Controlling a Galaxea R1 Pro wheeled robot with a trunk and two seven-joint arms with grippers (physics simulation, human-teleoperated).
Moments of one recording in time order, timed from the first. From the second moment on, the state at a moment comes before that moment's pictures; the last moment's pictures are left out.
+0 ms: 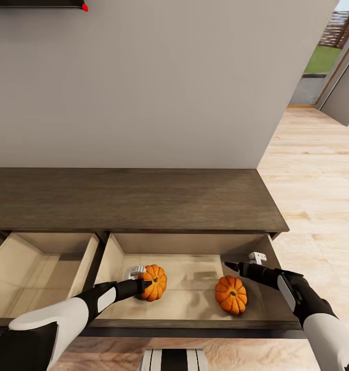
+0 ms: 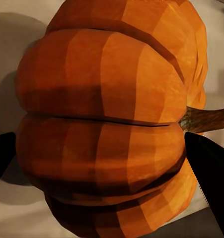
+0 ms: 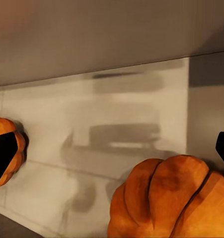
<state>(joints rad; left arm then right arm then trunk) -0.89 0.02 -1.59 -0.08 1.78 0.12 -0.41 -0.69 -0.19 -0.18 -0.61 -0.10 0.43 0.73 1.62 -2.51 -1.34</state>
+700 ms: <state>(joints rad) -0.89 0.03 -1.60 -0.07 1.78 0.12 -0.41 -0.69 -0.19 -0.18 -0.60 -0.10 0.43 0.73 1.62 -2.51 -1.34</state>
